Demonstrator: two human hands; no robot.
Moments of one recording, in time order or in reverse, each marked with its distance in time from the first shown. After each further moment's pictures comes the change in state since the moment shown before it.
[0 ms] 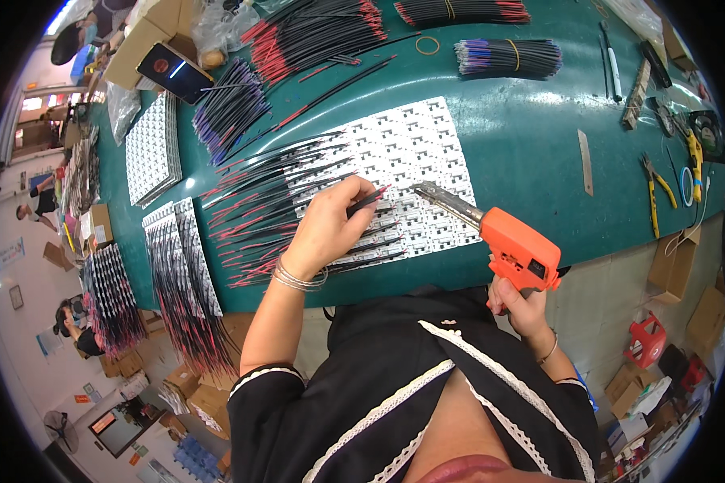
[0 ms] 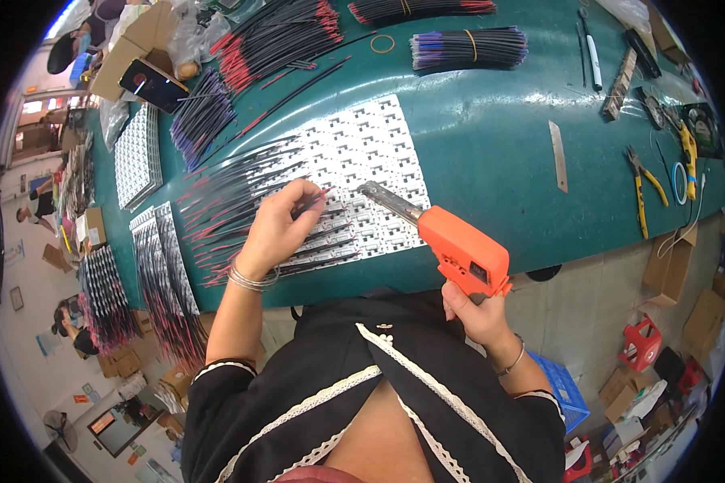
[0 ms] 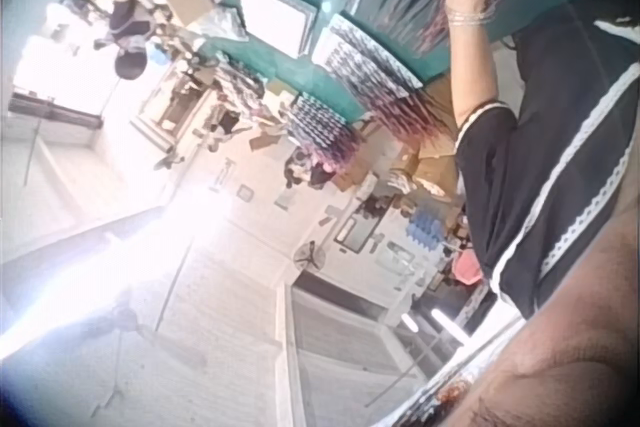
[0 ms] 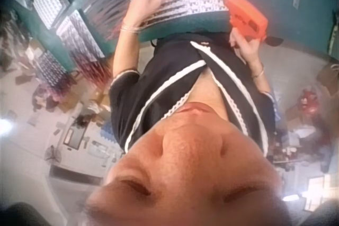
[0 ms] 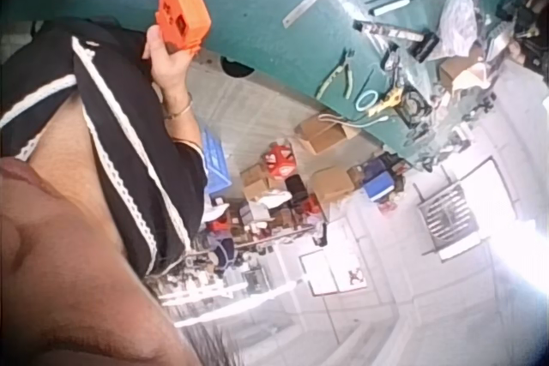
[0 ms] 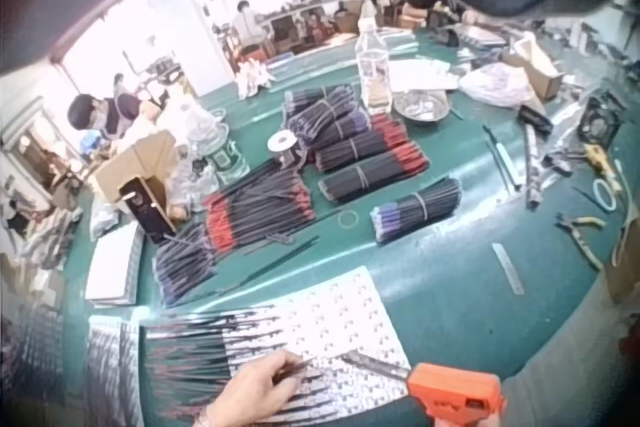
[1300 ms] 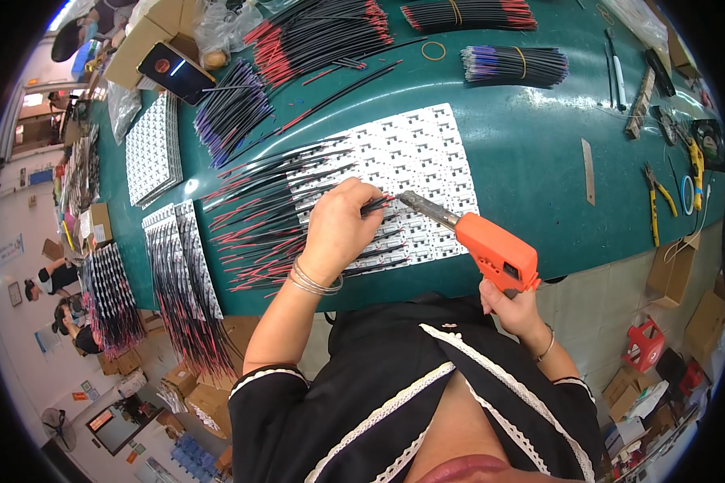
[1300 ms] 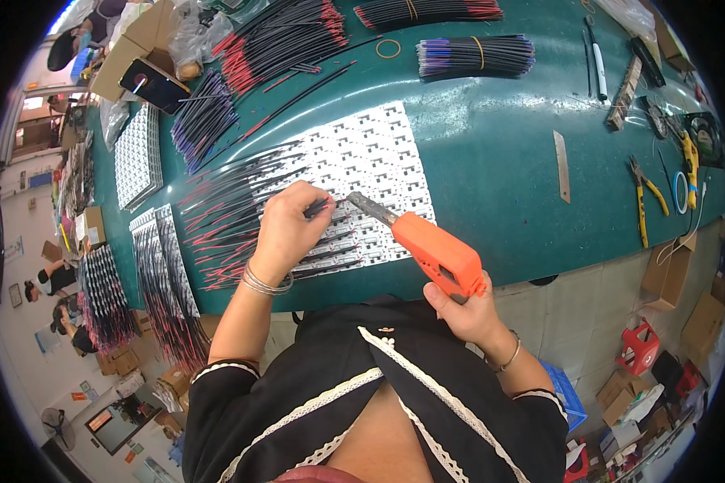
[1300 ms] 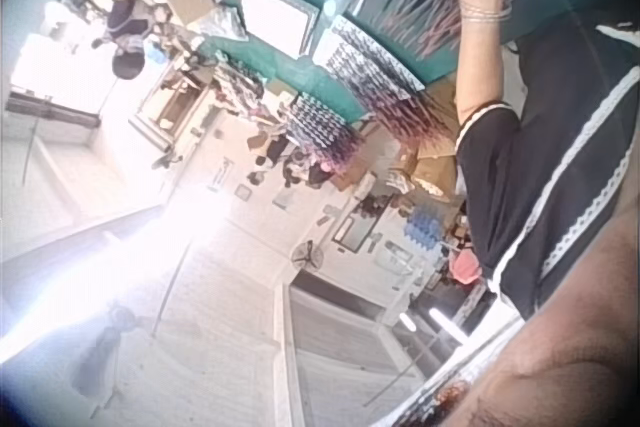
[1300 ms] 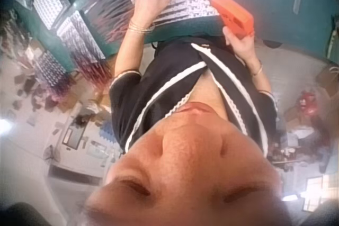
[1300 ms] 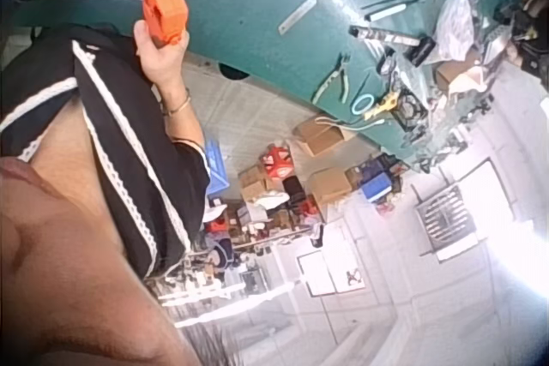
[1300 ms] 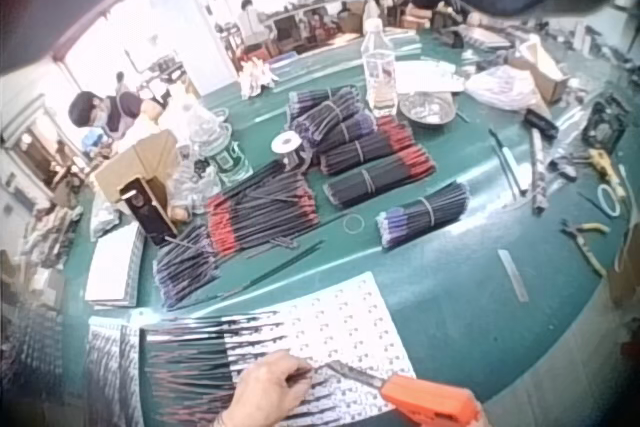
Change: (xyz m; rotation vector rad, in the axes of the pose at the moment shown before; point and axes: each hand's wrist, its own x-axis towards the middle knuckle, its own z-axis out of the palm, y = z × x) left_hand 0.008 -0.003 0.013 0.257 0.192 0.107; right_hand 0.016 -0.002 0.007 -0.098 -0.070 0.053
